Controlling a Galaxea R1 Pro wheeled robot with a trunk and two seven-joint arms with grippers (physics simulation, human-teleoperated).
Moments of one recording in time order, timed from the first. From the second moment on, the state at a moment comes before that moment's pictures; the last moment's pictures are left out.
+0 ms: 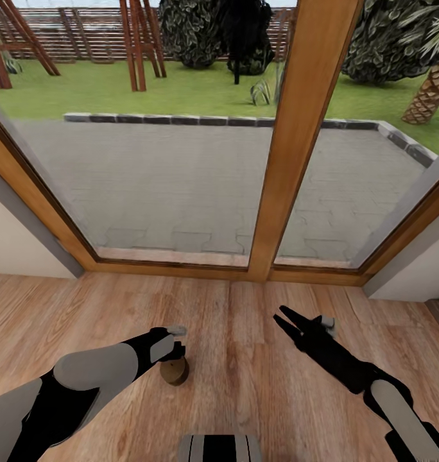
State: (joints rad) left arm -1.03 -0.08 -2.08 -0.16 2.26 0.35 0.35; right arm -0.19 -0.28 0.10 -1.57 -1.35 0.59 0.57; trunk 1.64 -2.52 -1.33
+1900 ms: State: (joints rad) left arm -1.03 -0.10 -2.10 -0.16 2.26 0.33 0.35; right arm -0.49 -0.18 0.10 -1.57 -1.56 0.82 -0.02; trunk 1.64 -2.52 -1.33
